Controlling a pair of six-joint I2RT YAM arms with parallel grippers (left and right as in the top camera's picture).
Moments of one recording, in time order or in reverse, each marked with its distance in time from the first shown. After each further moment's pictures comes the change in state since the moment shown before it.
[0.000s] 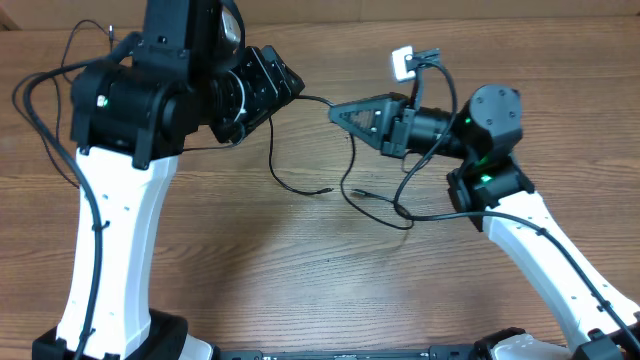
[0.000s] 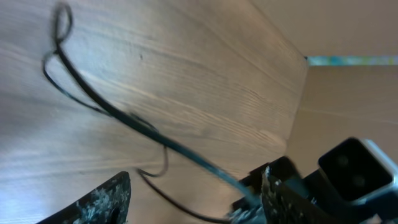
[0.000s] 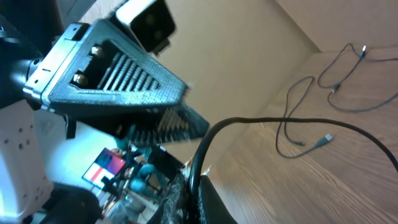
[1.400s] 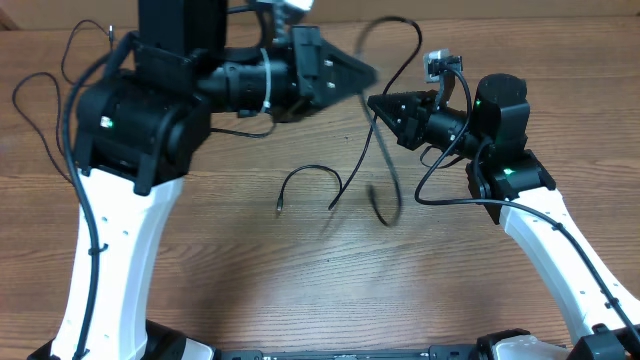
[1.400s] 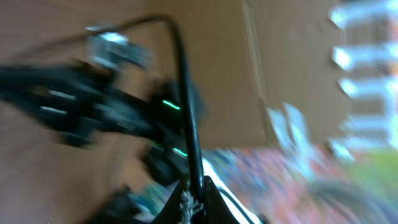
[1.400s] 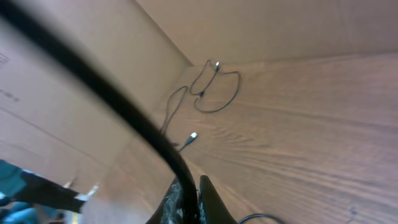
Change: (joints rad) left arm -0.059 -0.048 -0.002 0.371 0.525 0.025; right arm -0.150 0.000 -0.002 -0.432 0.208 -0.476
